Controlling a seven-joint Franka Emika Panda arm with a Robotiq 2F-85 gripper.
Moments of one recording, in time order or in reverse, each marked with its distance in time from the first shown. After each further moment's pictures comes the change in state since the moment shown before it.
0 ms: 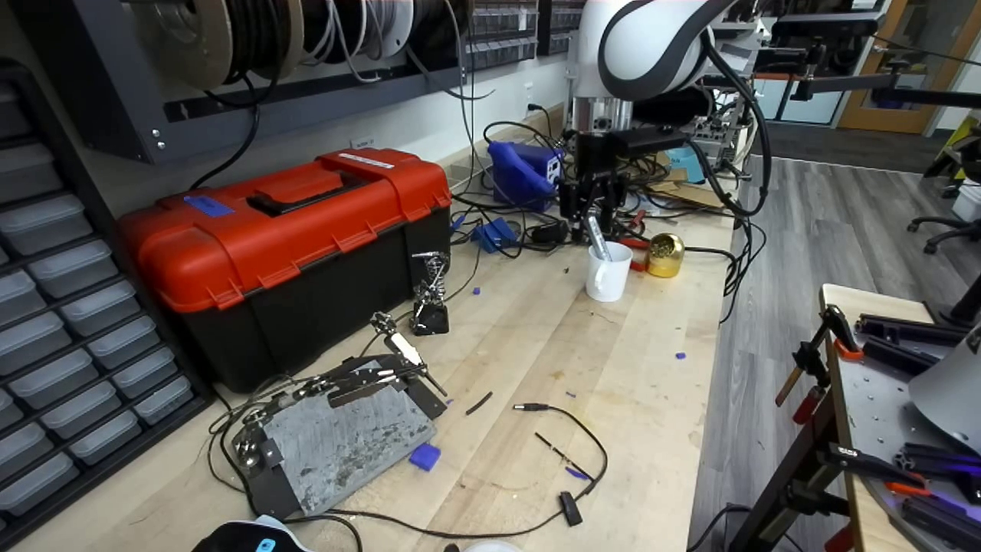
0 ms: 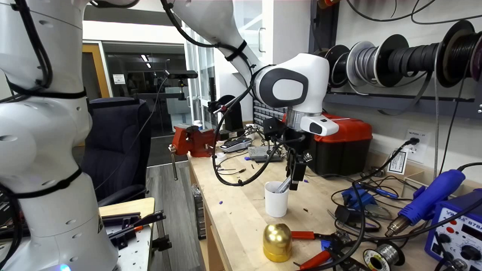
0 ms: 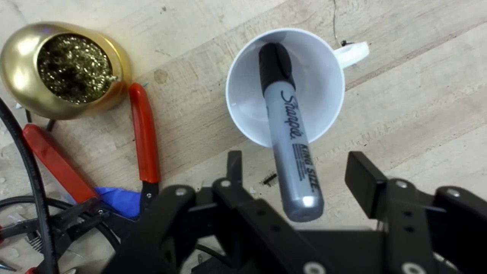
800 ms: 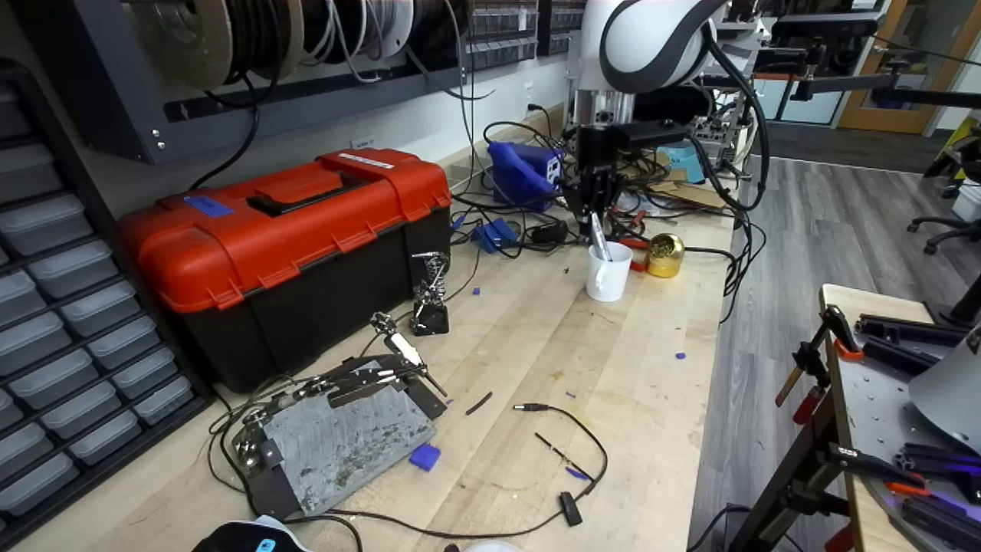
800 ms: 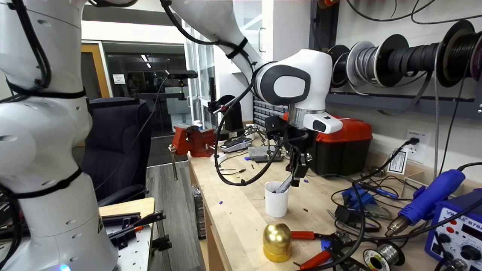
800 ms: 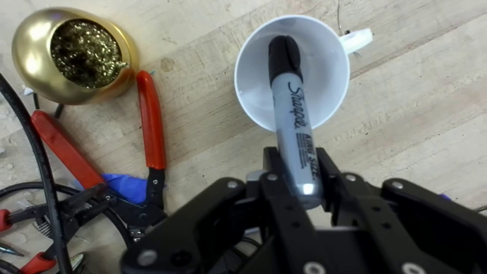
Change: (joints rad) arm -0.002 -0.010 -0.015 0.006 0.006 0.000 -0.025
